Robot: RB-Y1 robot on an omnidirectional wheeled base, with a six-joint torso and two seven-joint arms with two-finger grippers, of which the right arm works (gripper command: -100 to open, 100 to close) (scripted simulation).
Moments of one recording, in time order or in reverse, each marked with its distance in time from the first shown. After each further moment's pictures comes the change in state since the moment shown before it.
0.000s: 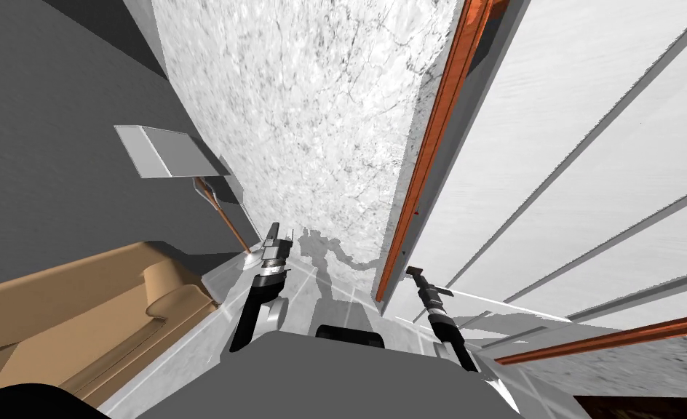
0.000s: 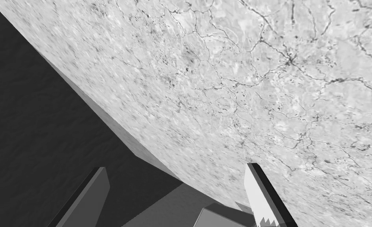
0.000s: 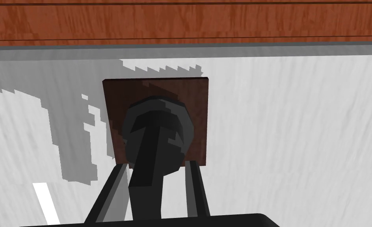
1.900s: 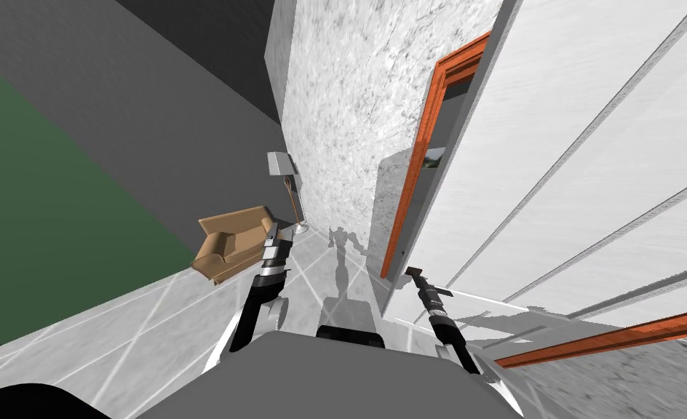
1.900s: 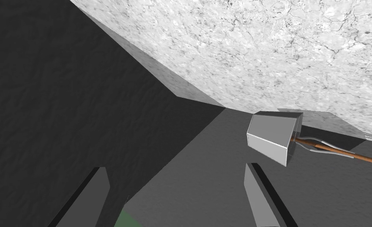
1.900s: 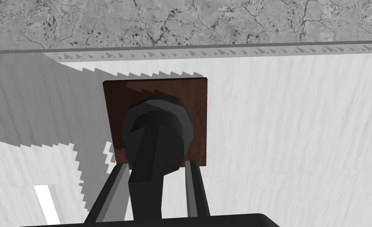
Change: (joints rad) arm 0.007 -0.005 -0.009 0.001 0.050 -0.008 -0.040
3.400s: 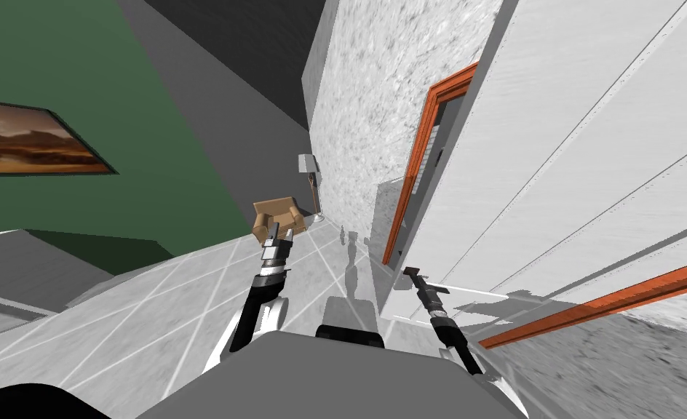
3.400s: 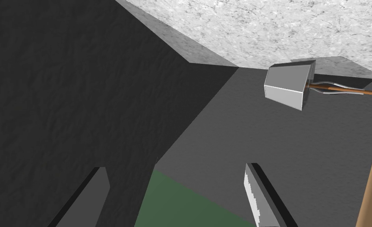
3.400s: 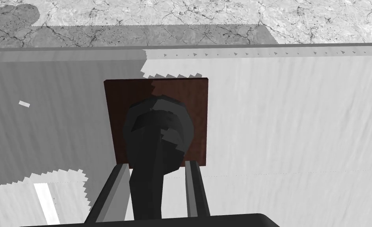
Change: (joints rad) arm -0.023 -0.037 0.070 0.063 0.014 -0.074 -0.047
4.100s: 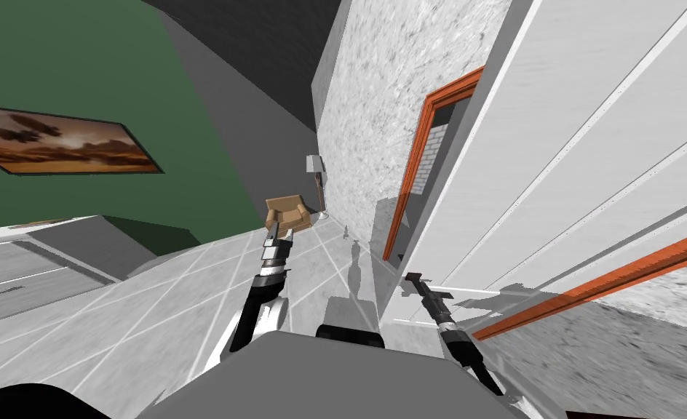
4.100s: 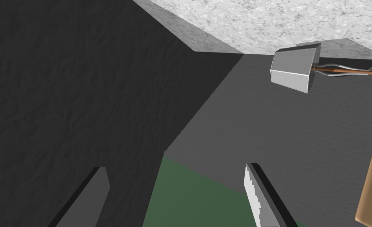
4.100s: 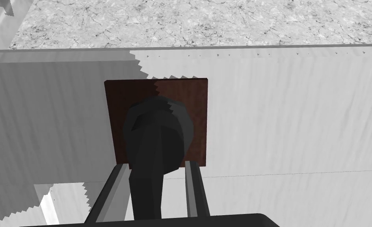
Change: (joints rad) arm 0.048 -0.054 0.057 0.027 0.046 -0.111 -0.082
